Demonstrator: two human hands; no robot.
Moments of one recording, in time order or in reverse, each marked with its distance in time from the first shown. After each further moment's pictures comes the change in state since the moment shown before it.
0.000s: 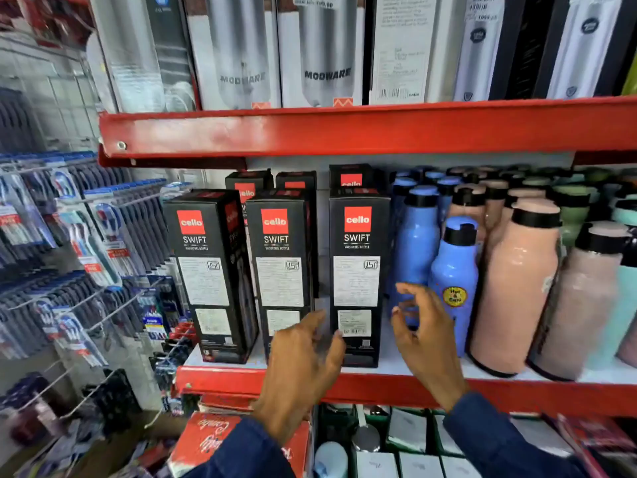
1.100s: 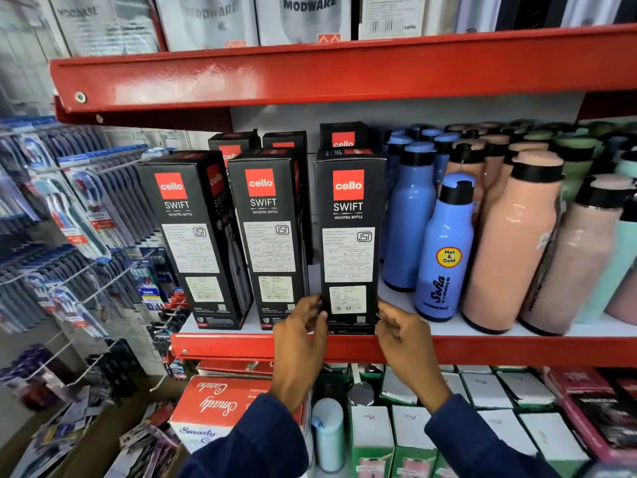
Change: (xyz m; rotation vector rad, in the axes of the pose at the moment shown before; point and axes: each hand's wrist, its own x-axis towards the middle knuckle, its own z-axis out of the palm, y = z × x) left_hand -0.017 -0.032 0.047 -0.210 0.047 -0.166; right_hand -0.057 0.011 0.020 0.161 -0.207 0.357
